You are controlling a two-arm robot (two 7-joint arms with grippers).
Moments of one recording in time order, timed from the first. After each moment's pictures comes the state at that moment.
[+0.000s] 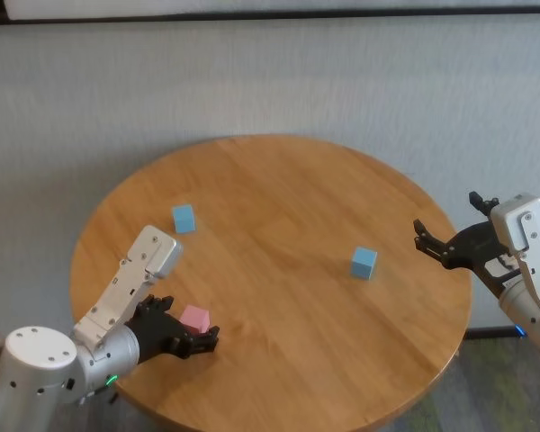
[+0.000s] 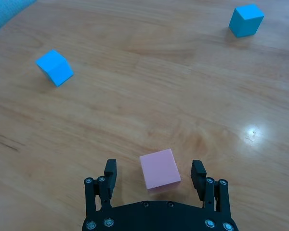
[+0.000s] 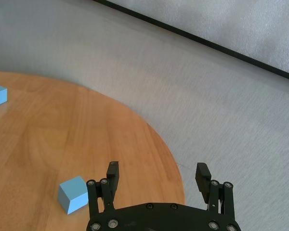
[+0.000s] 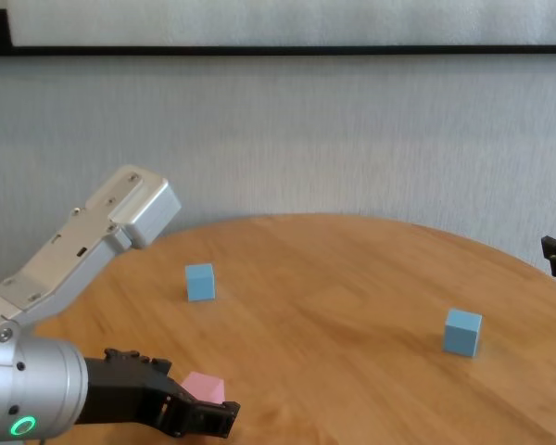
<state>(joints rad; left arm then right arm) -0.21 0.41 0.47 -1.53 -0.22 0.50 -0.27 0.20 0.60 -0.45 -1.41 0.25 -0.12 -0.03</state>
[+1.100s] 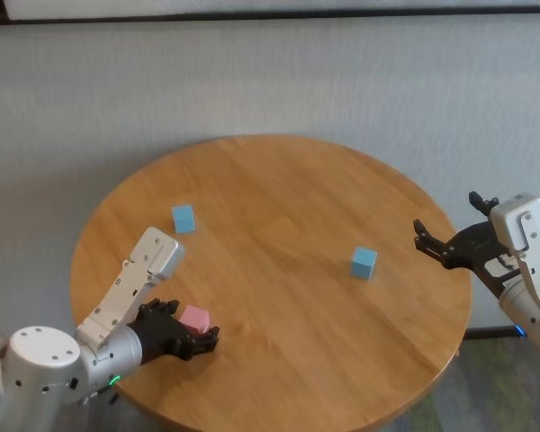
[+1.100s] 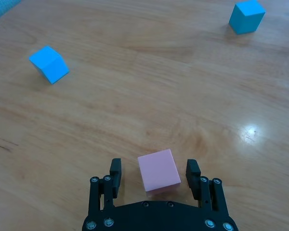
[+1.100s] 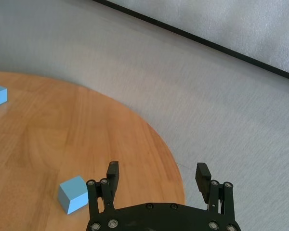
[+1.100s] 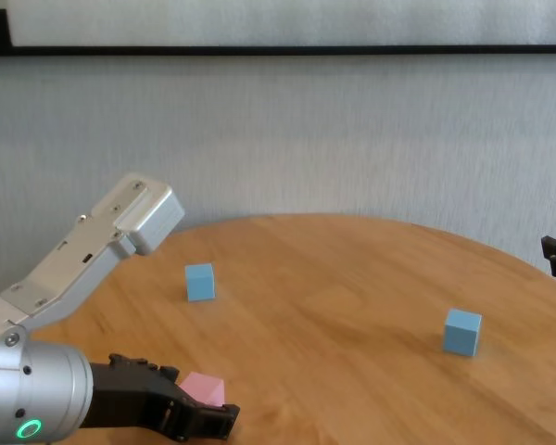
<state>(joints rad) -0.21 0.38 0.45 -1.50 -0.18 0.50 -0.30 0.20 0.60 -0.45 -1.41 0.25 -0.12 -0.03</state>
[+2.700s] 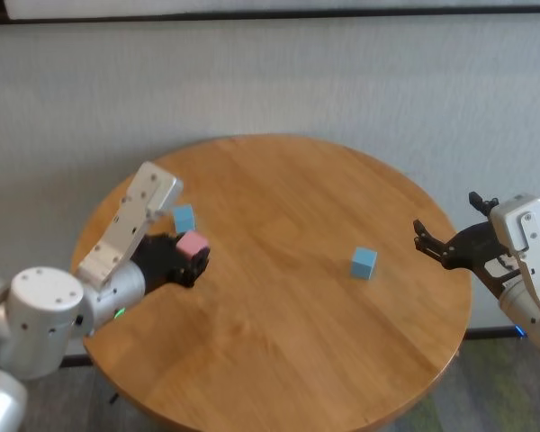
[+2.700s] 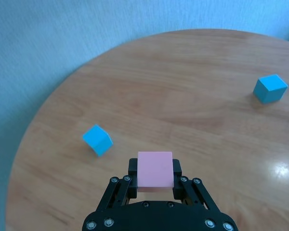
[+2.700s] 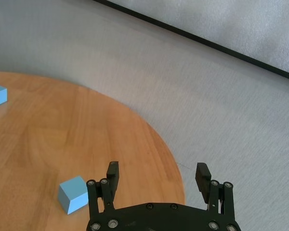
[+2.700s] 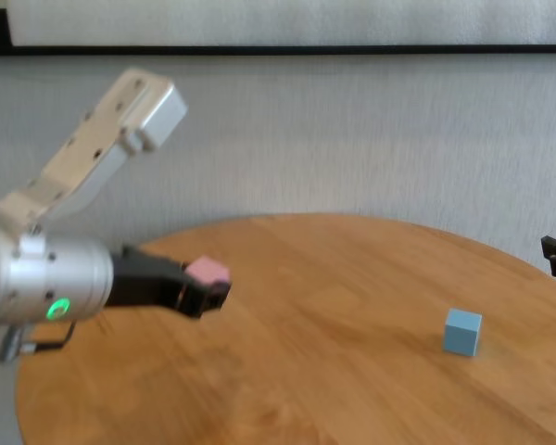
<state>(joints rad) -0.30 0.31 0.40 -1.44 -0.09 0.42 -0.31 0.20 0.60 -0.45 -1.41 0.25 -0.12 -0.03</state>
